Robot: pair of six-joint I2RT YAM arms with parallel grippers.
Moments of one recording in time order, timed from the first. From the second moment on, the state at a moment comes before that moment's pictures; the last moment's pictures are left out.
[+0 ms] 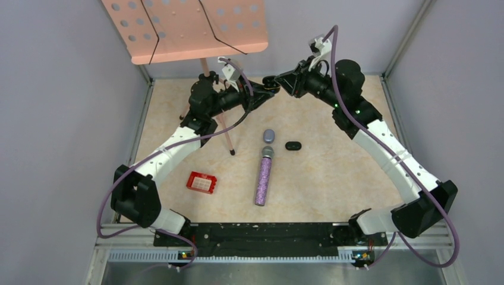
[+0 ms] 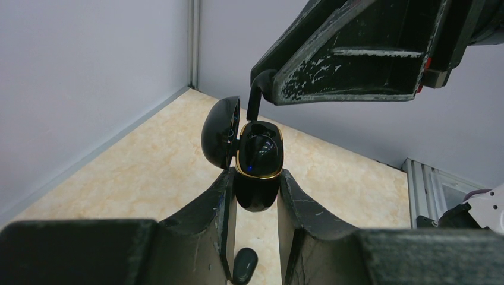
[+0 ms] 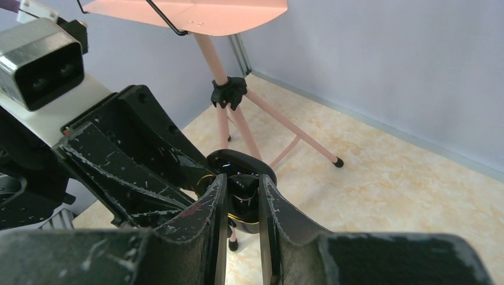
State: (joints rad) left arm -0.47 1.47 1.18 0.52 0.68 -0.31; right arm 0.51 1.35 1.44 -0.06 -0.32 0.25
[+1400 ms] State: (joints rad) left arm -0.47 1.45 1.15 0.53 0.64 -0.31; right arm 0.52 1.39 1.49 -0.18 -0.34 0.18
